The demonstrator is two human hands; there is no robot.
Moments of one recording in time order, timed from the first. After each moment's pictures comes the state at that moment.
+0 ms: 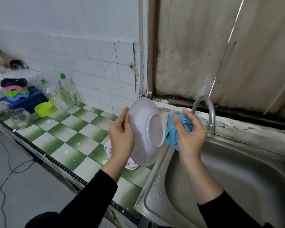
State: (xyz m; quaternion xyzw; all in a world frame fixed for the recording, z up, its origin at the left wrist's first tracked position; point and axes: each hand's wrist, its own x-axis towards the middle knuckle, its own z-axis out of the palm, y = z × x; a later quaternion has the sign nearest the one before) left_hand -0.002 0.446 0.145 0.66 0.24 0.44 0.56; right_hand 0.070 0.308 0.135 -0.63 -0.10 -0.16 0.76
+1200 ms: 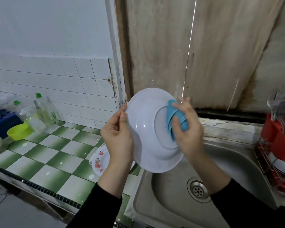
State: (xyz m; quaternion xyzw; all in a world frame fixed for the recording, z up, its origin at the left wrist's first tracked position) left_hand -0.023 0.374 0.204 0.54 0.15 0.46 0.69; right_hand 0.063 0.237 0.171 -0.69 -0.32 -0.33 0.56
